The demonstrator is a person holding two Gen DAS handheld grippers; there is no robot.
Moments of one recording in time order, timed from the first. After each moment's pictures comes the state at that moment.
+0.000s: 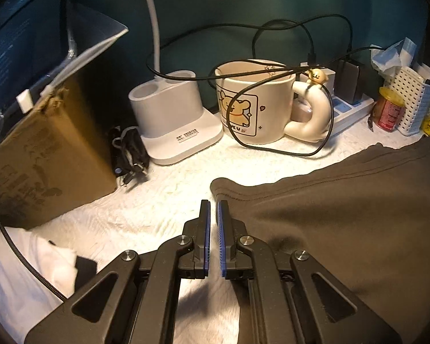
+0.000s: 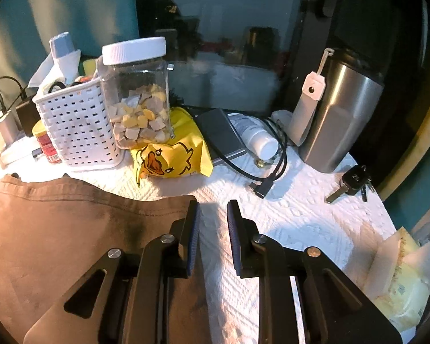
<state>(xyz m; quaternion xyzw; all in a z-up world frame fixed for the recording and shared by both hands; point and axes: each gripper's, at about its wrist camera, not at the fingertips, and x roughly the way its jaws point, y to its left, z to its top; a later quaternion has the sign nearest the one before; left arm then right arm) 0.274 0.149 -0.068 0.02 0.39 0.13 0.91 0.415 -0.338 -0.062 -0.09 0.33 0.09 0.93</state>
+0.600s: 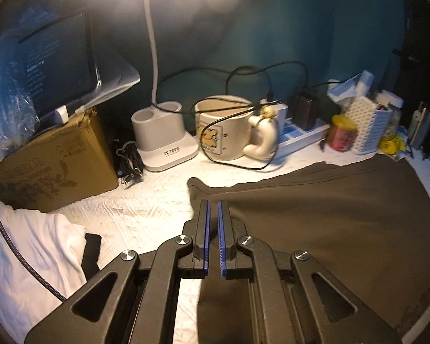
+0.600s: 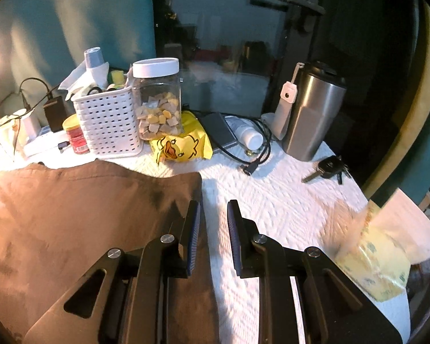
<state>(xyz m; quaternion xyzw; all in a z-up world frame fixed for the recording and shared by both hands) 0.215 0.117 -0.019 -0.02 0.34 0.08 0.94 0.342 -0.353 -0.038 -0.08 0.32 0.09 0.94</state>
